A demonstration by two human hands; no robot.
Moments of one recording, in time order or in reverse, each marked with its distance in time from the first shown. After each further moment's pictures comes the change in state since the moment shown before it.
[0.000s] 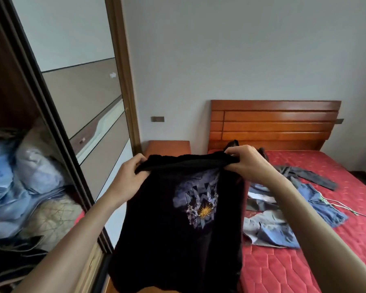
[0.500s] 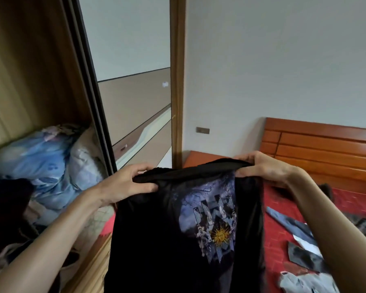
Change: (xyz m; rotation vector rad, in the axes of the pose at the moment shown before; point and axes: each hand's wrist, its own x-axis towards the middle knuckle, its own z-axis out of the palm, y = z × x) left_hand 0.057 -0.020 -0.088 -0.083 -0.195 -0.138; right_hand 0.188 0.003 0.021 0.543 -0.668 -0.132
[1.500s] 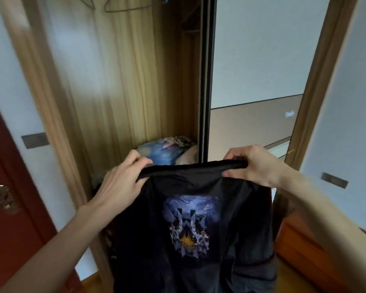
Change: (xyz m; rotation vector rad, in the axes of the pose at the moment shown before) left_hand -0.087 0.004 -0.094 1.119 0.936 -0.333; right_hand 0.267 -0.120 0.086 -0.568 -0.210 -0.698
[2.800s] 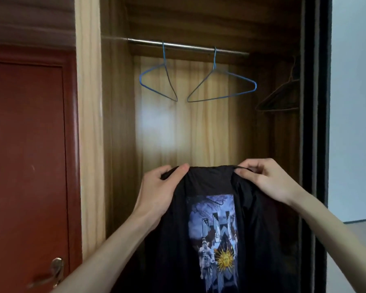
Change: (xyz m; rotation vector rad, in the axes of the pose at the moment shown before) left_hand 0.208 -0.103 -0.079 -0.895 0.526 -0.449; right_hand 0.358 -0.038 -0.008 0.353 0.185 -0.266
